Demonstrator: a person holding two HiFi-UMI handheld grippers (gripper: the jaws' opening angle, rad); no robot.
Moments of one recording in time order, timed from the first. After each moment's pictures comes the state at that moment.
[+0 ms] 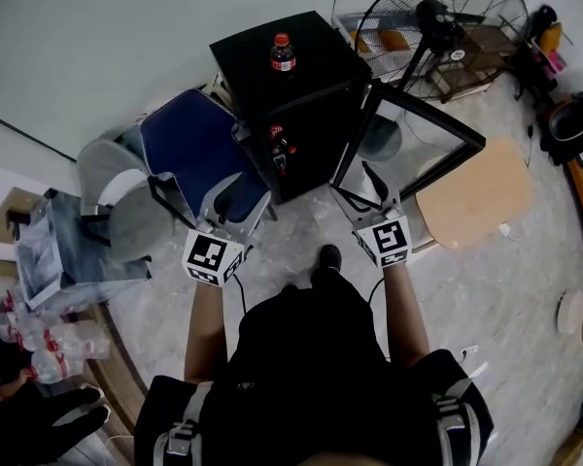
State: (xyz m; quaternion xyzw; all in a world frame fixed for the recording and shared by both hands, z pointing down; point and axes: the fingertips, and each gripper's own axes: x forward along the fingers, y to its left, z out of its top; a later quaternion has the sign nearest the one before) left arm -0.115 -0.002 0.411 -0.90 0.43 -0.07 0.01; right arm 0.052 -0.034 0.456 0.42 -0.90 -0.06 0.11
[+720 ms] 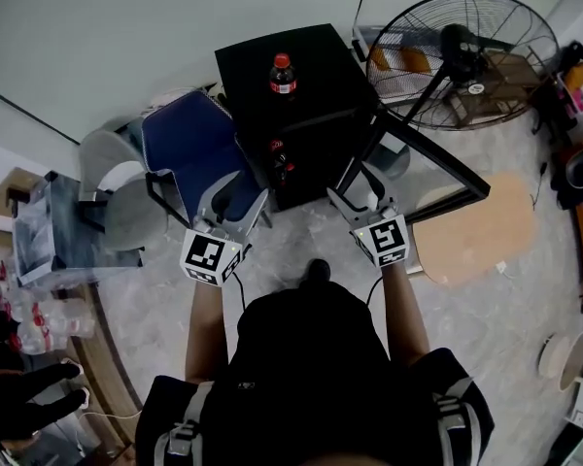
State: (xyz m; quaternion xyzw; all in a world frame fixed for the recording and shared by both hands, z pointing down) left arm -0.090 -0.070 0.405 -0.86 0.50 -0.07 0.00; right arm 0.068 -0.120 0.455 0.35 -0.93 -0.06 0.12
